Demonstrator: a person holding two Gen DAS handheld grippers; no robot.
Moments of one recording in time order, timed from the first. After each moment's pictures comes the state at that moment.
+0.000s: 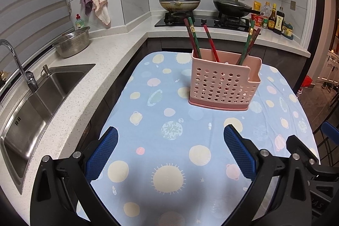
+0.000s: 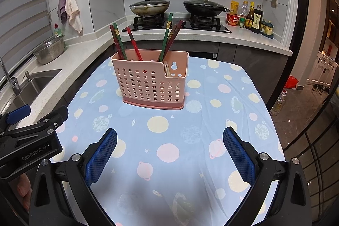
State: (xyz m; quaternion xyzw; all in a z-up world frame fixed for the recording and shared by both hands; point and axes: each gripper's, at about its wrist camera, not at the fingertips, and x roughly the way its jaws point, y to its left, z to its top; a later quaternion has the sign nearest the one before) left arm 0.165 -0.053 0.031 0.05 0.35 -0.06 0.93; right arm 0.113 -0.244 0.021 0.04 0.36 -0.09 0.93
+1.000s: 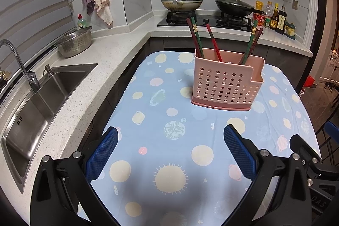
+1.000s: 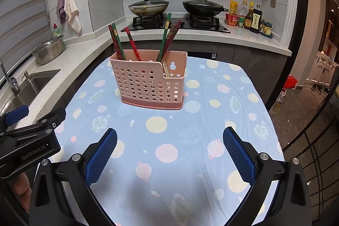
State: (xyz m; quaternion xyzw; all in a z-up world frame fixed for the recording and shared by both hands) left arm 0.165 -0.051 0.030 0.05 0.35 -0.05 0.93; right arm 0.114 -0.246 0.021 0.04 0.36 -0.09 0.93
